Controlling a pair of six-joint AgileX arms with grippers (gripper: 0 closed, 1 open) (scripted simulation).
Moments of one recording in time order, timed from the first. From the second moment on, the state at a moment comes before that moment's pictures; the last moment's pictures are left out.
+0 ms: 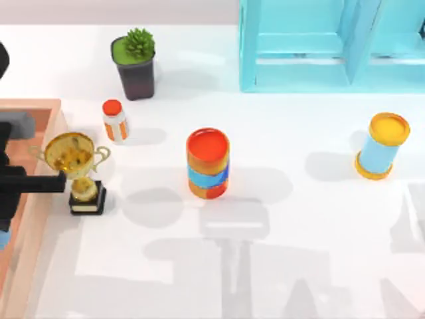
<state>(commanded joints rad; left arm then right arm) -0.17 1.41 1.11 -1.28 0.00 -0.16 0.00 0.00 0.00 0.00 0.00 0.00</state>
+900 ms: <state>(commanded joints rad) -1.05 1.98 1.75 -1.37 -0.02 -1.02 0.00 0.00 0.00 0.00 0.00 0.00</state>
